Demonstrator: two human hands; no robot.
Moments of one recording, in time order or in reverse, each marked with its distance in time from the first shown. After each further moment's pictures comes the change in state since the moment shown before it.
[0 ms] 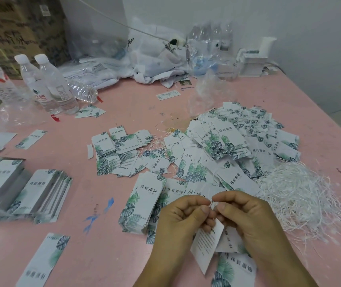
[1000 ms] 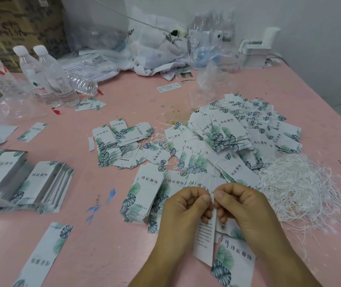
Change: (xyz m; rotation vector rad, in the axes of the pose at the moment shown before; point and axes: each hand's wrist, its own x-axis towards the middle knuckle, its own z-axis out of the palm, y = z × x) left_hand 0.003 -0.018 -0.001 0.063 0.002 -0.023; right_hand -0.001 0.003 0.005 -0.105 -0.012 -0.065
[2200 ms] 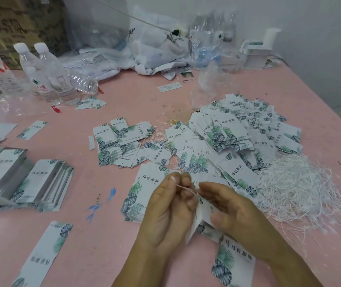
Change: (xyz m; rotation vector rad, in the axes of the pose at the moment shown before) left_hand 0.004 0.029 -0.016 -0.842 -0.172 -0.036; right_hand -0.002 0.010 -0.007 -0.248 -0.351 -0.058
